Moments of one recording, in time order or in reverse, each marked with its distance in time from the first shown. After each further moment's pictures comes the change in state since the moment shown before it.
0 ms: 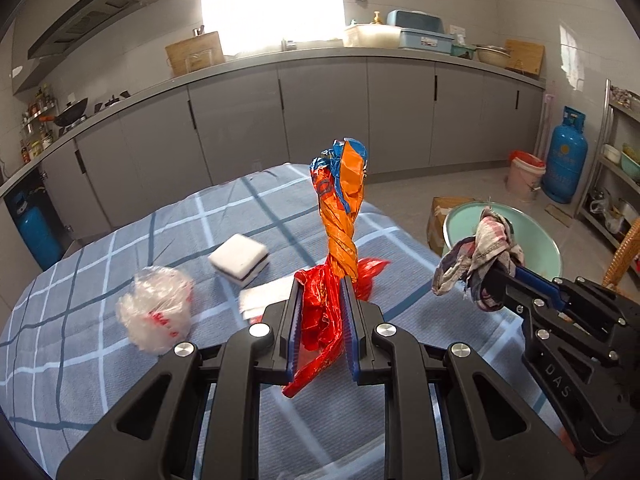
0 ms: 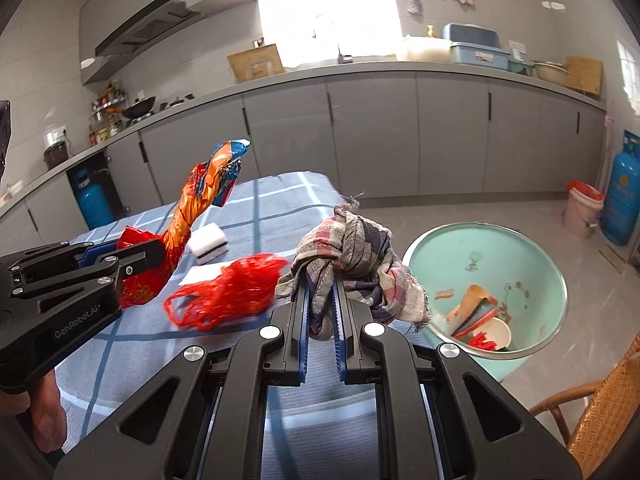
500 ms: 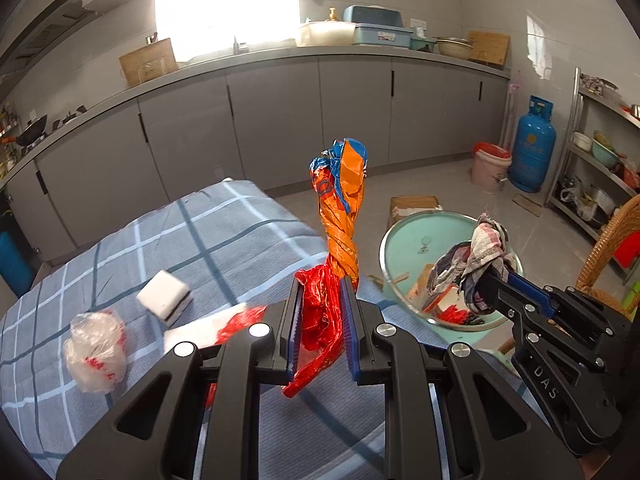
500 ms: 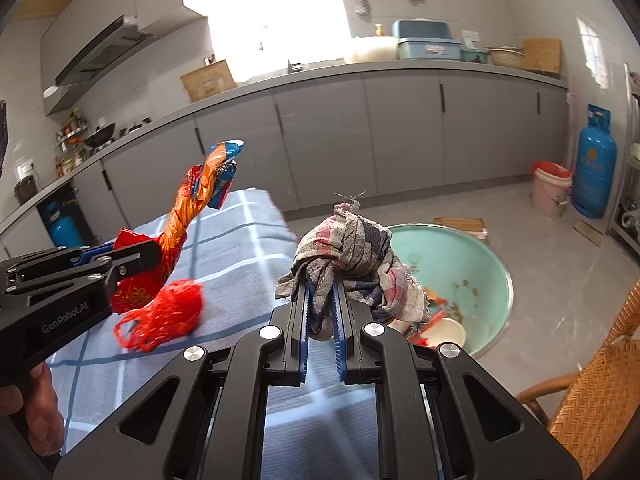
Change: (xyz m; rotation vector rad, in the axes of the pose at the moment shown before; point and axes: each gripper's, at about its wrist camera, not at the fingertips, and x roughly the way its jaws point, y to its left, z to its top) left arm 0.023 -0.064 0.038 0.066 0.007 -0.121; right arm -0.009 -0.070 0.008 0.109 -0.028 -0.103
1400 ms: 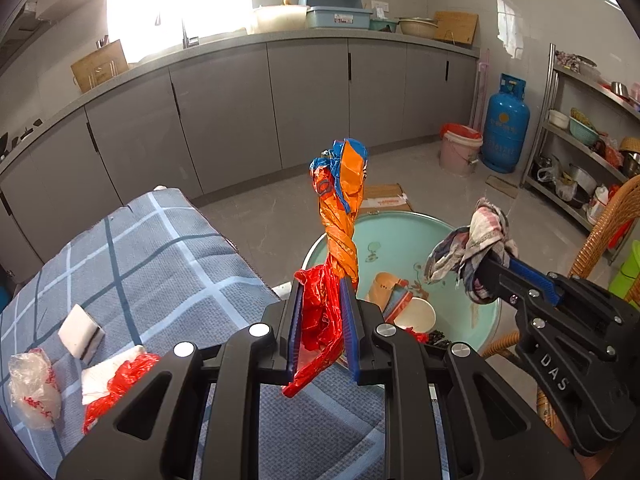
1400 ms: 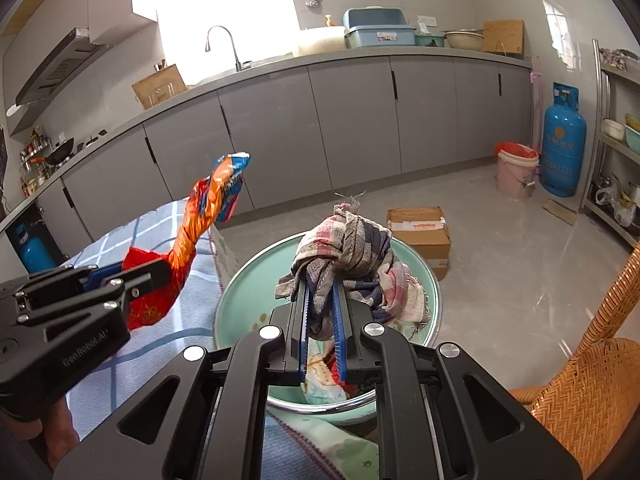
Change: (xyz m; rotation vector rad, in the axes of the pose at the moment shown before) left arm 0.075 -0.076 0.022 0.067 0.053 -0.096; right arm 0.026 -0.076 0.014 0.075 0.025 -0.116
